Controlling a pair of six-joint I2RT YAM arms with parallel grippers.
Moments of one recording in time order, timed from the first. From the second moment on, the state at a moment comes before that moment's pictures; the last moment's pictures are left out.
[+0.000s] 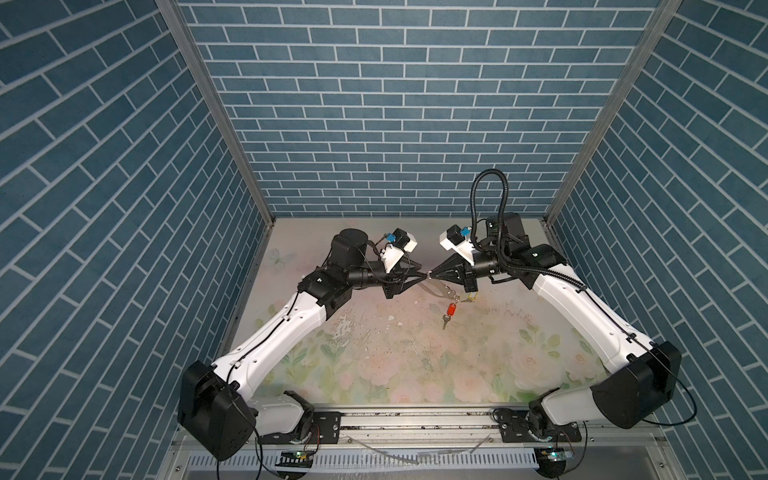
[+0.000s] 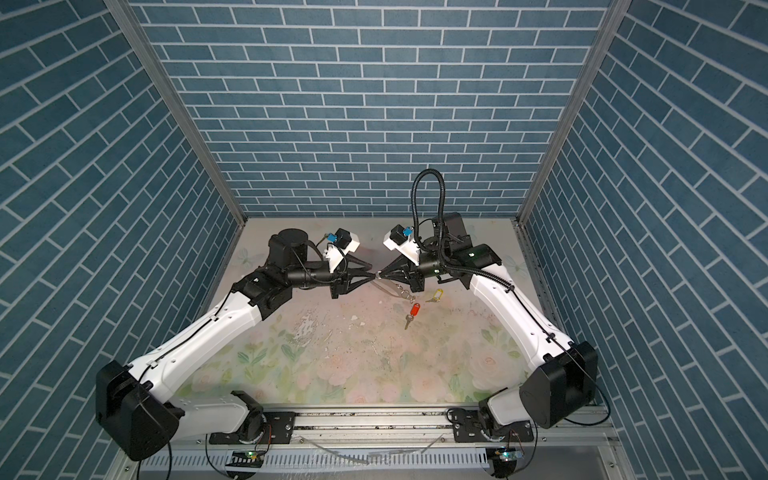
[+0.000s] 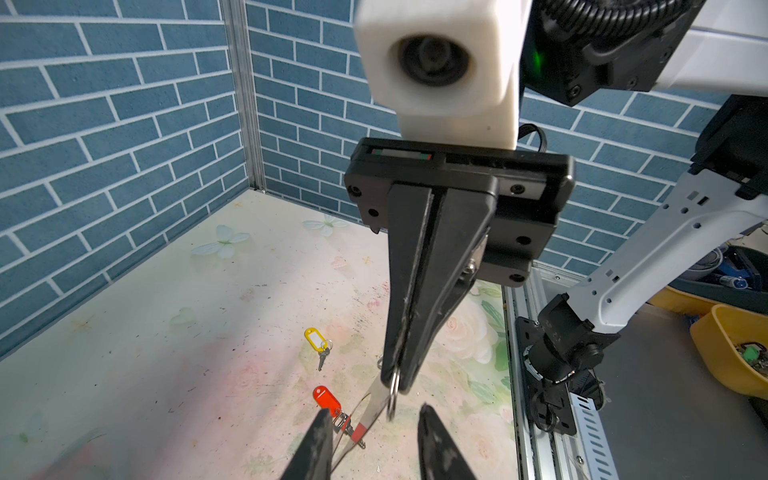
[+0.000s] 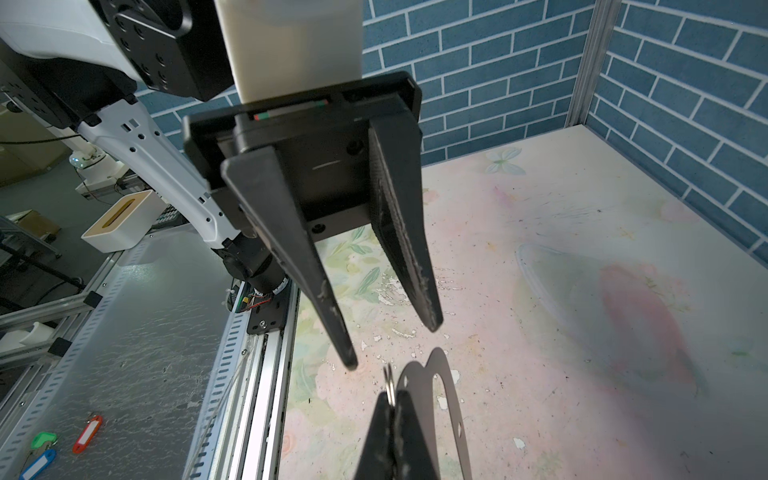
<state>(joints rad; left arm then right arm) -0.56 1.30 1.13 -0.18 0.75 0.08 0.50 1.43 1.39 -0.69 -1.00 -0.46</state>
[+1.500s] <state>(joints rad) -0.57 1.30 1.05 0.00 0.78 0.02 0.42 1.33 1.32 -0.51 -0.96 -0.28</state>
